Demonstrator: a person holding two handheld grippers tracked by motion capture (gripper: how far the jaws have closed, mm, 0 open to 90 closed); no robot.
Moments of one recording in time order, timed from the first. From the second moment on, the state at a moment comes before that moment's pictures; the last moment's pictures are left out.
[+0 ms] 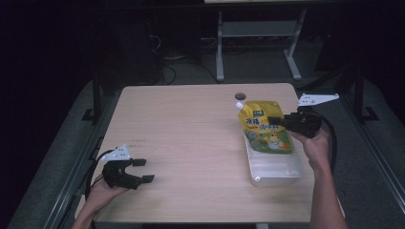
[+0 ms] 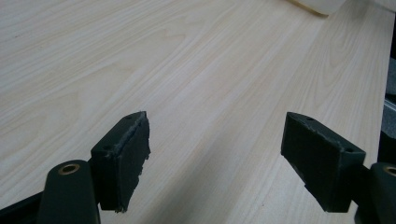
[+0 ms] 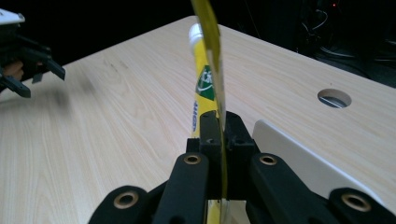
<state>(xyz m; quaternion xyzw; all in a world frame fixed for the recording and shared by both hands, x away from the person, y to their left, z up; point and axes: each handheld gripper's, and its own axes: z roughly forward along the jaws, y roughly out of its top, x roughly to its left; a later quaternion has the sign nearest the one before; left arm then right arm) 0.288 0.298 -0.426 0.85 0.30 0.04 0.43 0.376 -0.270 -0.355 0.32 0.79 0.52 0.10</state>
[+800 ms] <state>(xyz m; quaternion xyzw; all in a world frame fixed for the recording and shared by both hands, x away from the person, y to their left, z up) 0.288 0.299 -0.424 0.85 0.30 0.04 0.43 0.358 -0.295 -0.356 0.34 0.80 0.49 0.09</state>
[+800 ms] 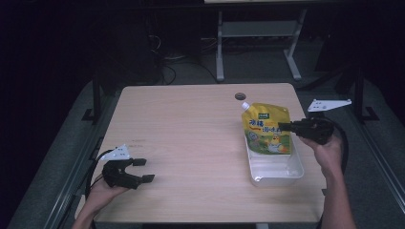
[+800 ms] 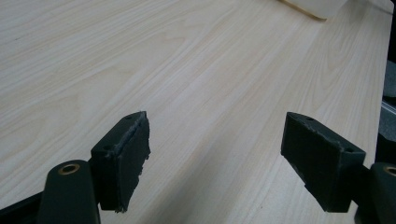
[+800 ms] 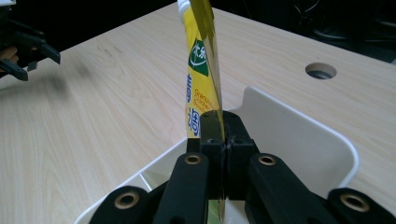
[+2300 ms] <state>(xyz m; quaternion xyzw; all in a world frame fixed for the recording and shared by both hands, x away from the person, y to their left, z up) 0.289 0.306 -0.426 0.84 0.31 0.05 0.44 0.348 -0.320 -0.360 0.38 0.75 0.53 0.09</state>
